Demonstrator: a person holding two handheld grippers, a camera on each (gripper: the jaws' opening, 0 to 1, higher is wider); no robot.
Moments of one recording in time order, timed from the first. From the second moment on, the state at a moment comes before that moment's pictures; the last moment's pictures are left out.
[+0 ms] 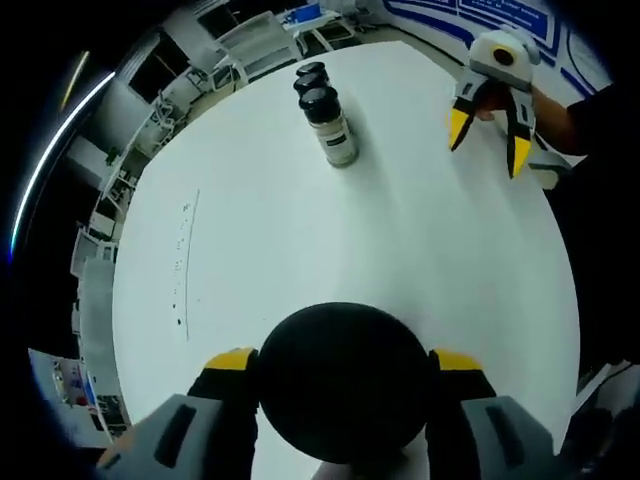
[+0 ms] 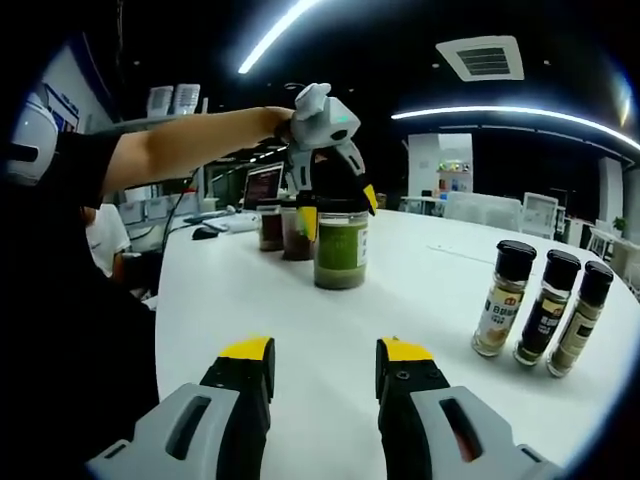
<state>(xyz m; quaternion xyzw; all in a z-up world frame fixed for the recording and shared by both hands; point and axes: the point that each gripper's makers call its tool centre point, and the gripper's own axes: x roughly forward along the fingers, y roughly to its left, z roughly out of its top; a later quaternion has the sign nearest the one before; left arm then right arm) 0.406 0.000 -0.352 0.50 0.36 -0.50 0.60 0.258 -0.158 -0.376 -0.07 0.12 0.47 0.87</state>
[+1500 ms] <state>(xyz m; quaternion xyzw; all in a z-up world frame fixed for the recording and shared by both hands) 0.418 0.036 -0.348 0.59 0.29 -0.49 0.57 0.255 -0.148 -0.378 -0.07 0.12 0.48 0.86</state>
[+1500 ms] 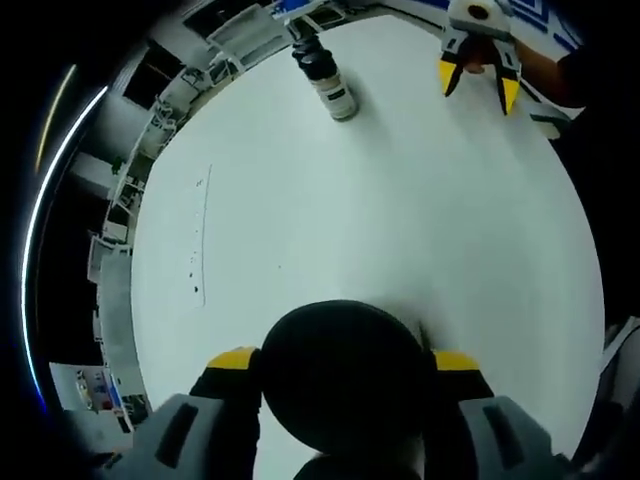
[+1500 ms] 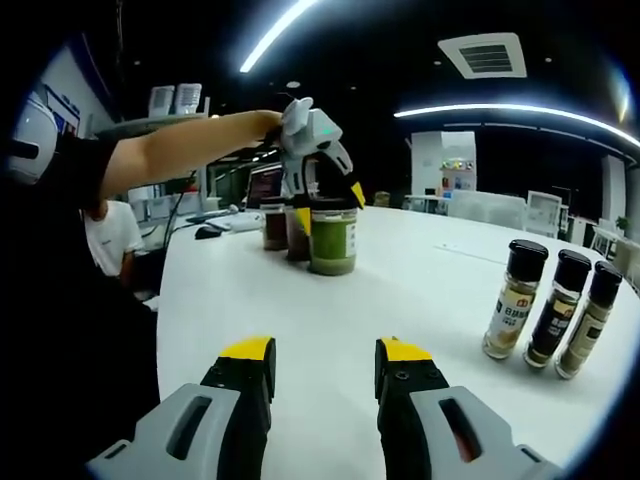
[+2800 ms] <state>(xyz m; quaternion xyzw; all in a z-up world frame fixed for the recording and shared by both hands) 0.408 0.045 -0.340 0.48 0.29 -0.52 0.64 0.251 -0.141 -0.365 -0.08 0.10 0.49 0.86</state>
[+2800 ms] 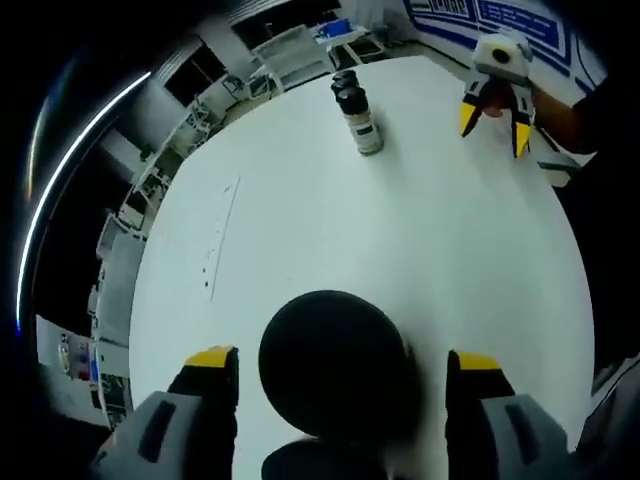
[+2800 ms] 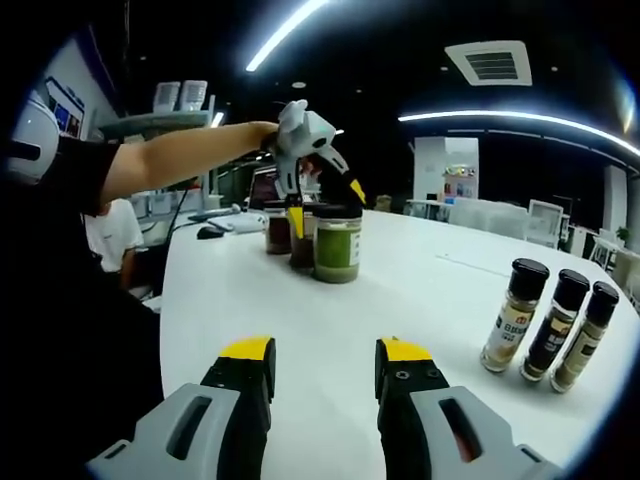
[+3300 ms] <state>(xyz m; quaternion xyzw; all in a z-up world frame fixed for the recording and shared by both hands) 0.390 0.053 -0.318 0.39 0.26 -0.53 0.71 0.251 -0.139 -0.362 -0.09 0.10 0.49 0.86</state>
